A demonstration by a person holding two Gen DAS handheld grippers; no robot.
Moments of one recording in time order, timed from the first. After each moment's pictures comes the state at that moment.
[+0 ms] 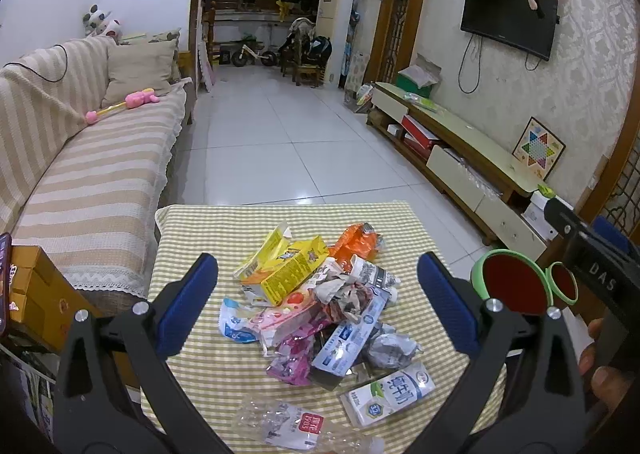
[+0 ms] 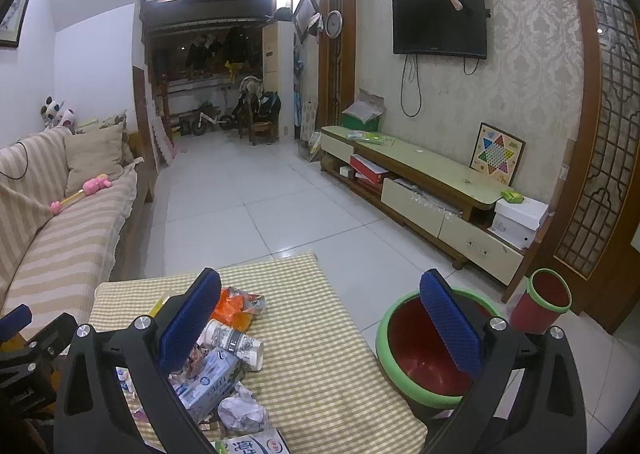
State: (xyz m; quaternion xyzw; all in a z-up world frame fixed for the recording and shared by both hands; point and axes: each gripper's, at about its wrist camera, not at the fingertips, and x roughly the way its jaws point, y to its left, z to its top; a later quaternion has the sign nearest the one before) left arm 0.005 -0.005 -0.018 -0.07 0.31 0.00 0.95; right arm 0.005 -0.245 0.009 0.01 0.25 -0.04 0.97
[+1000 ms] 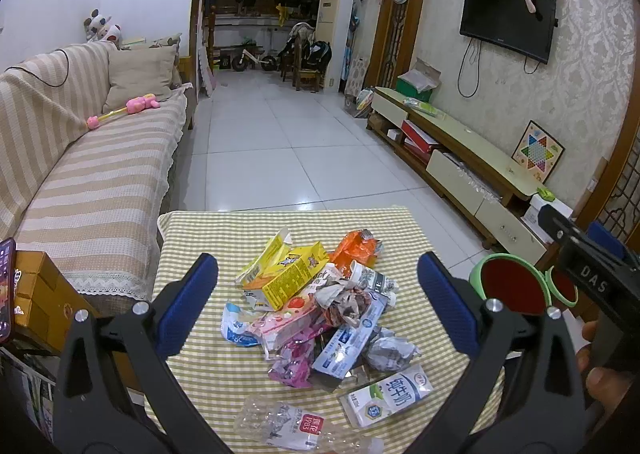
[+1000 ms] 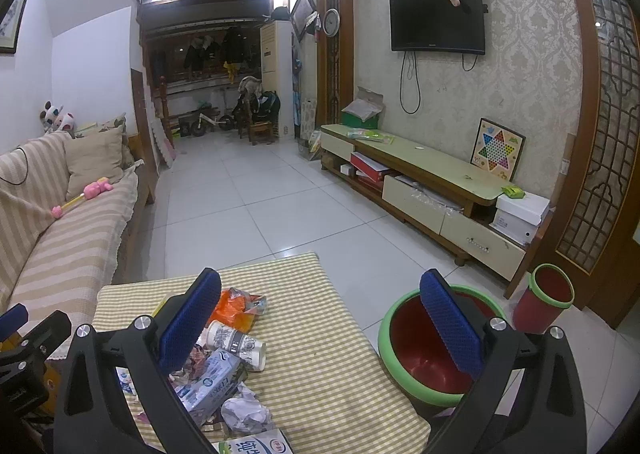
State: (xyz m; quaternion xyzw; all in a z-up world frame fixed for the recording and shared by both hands) left arm 0.004 -0.006 -0.010 -0.07 0.30 0.01 0.95; right arm 0.005 -0.246 0.008 0.01 0.25 -0.04 0.97
